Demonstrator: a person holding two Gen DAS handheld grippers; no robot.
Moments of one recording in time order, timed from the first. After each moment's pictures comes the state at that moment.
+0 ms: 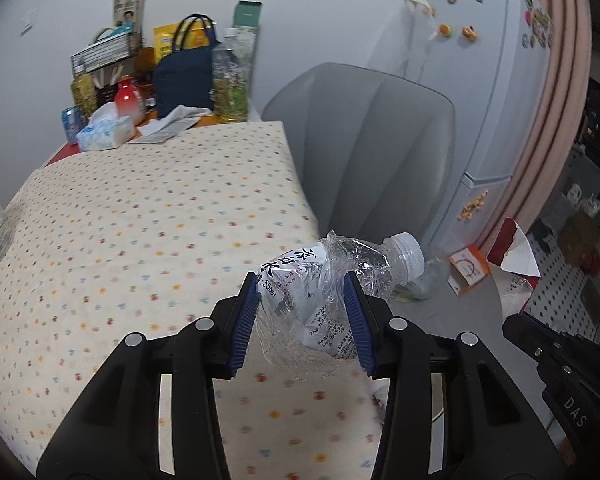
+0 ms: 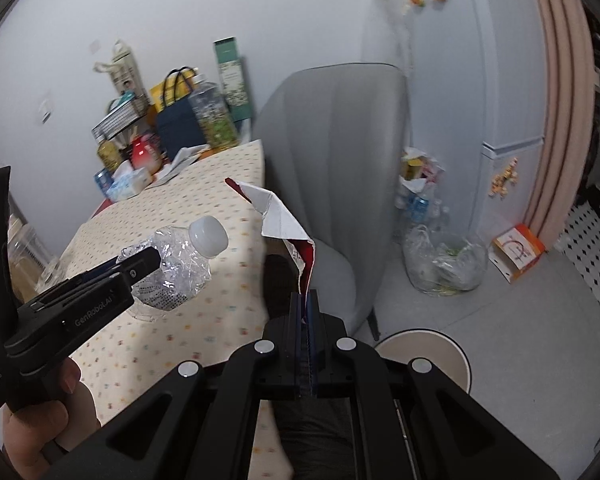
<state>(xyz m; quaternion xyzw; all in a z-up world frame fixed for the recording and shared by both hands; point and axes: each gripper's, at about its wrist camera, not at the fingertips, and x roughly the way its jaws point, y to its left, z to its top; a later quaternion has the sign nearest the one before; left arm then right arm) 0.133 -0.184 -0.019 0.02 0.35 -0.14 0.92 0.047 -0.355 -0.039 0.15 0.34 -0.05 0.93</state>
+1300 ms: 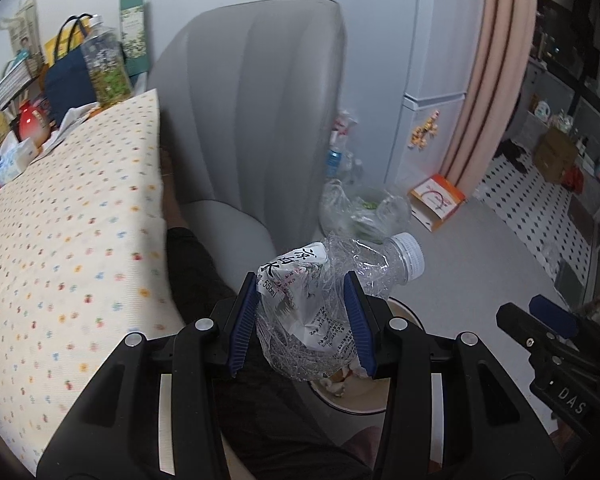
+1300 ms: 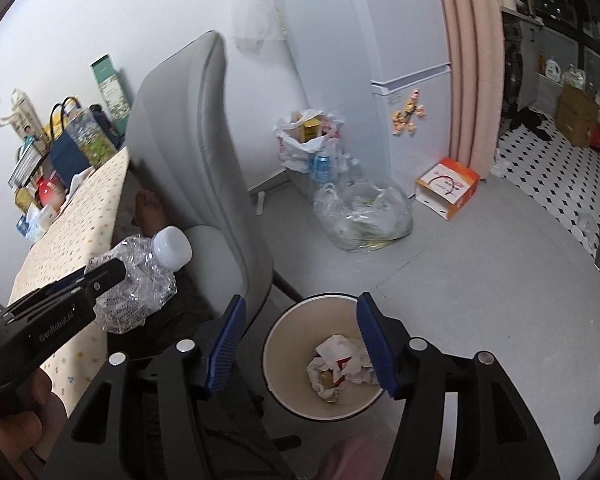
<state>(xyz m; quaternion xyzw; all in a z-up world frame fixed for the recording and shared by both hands) 0.129 -0.340 -0.080 0.11 0.41 -0.22 0.88 0.004 -0.498 -0.127 0.24 0.37 -0.18 0.88</state>
